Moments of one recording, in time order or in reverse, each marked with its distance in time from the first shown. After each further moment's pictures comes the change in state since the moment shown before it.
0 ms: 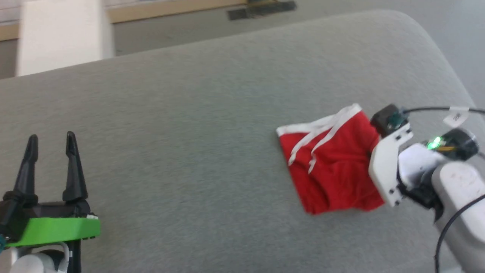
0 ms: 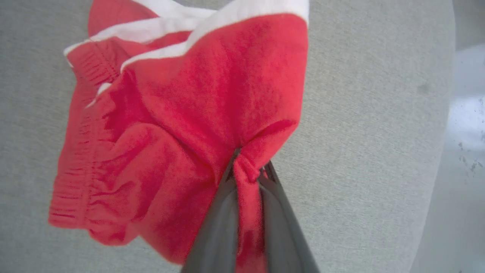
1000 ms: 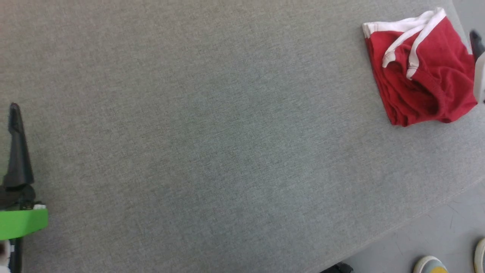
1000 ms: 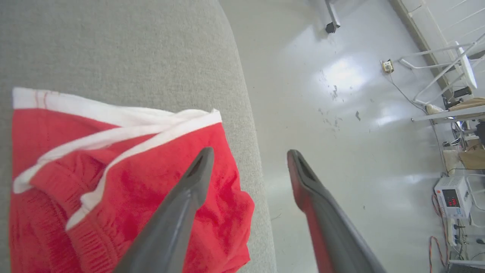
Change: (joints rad) left arm 0.010 0.192 0.079 -0.219 -0.018 0.002 0.126; right arm -0.292 -0.015 -0.413 0.230 -0.276 0.000 -0.335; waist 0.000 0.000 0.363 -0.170
